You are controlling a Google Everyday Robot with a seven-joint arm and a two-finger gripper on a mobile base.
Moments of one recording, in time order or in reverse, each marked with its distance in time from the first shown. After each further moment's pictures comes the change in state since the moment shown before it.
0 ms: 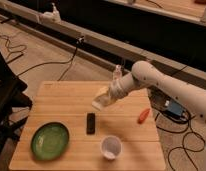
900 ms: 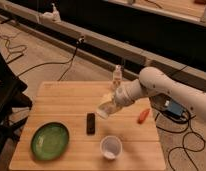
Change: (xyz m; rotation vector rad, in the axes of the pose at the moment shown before) arm 0.066 -0.013 -0.024 0.008 0.003 -0.017
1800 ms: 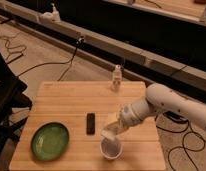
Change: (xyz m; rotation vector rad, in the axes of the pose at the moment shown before) arm 0.074 -0.037 0.008 0.031 0.094 0.034
